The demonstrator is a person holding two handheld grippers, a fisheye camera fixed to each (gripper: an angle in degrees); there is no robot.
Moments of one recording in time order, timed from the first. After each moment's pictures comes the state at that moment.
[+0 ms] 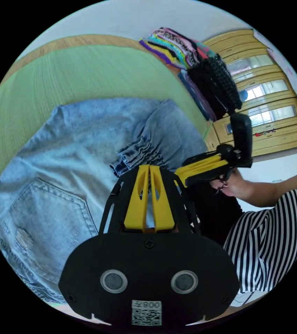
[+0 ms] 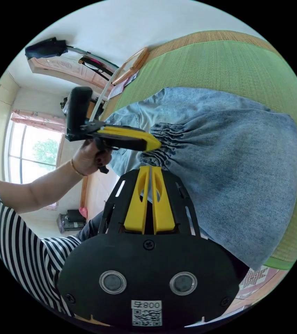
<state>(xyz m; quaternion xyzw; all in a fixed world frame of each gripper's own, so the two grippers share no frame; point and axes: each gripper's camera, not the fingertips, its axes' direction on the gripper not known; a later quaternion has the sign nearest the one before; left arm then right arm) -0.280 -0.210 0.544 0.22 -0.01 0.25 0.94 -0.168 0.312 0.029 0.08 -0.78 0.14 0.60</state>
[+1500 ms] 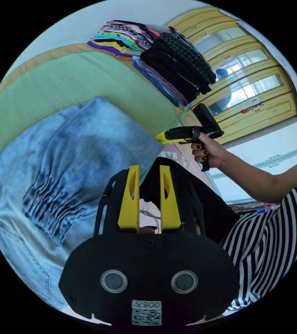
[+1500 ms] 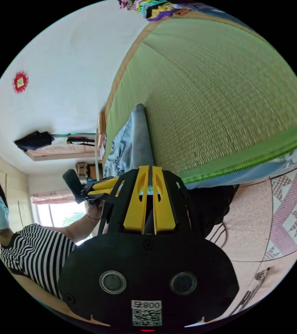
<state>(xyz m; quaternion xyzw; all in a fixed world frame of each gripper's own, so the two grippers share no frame) -0.084 -0.141 0.705 0.20 -0.02 0.36 0.91 -0.171 0.633 0.358 -0.03 -0.80 0.40 0.44</state>
